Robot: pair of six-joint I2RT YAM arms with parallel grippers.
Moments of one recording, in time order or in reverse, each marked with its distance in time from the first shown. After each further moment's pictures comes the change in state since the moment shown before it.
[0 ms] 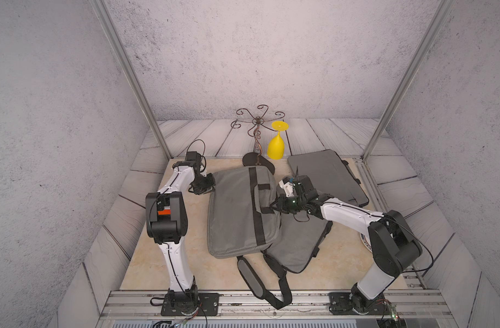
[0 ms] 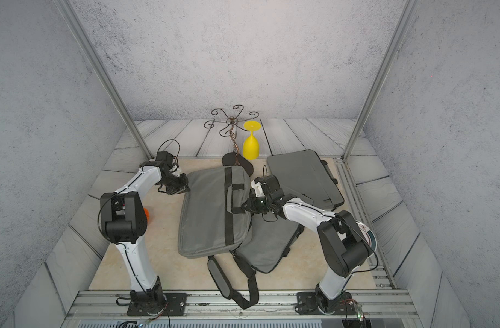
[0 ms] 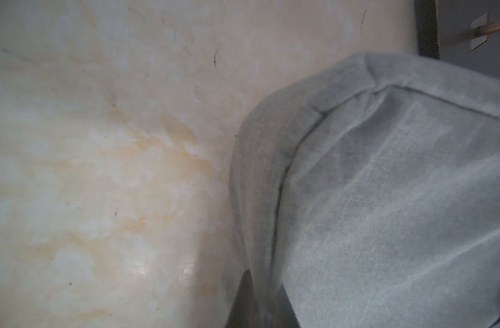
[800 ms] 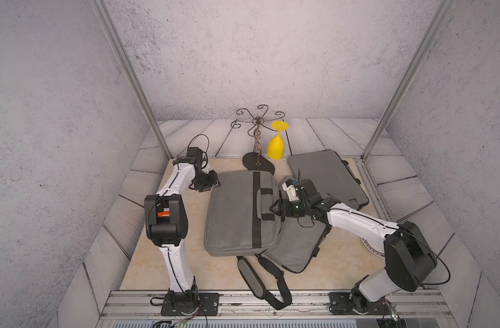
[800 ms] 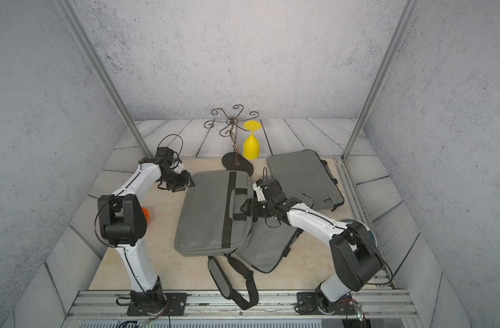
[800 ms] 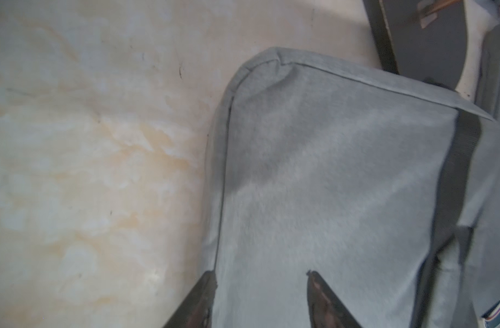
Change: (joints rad) left arm -0.022 -0.118 0.024 -0.100 -0.013 0.091; right arm 0.006 -0.152 -0.043 -0.145 0.163 -0.136
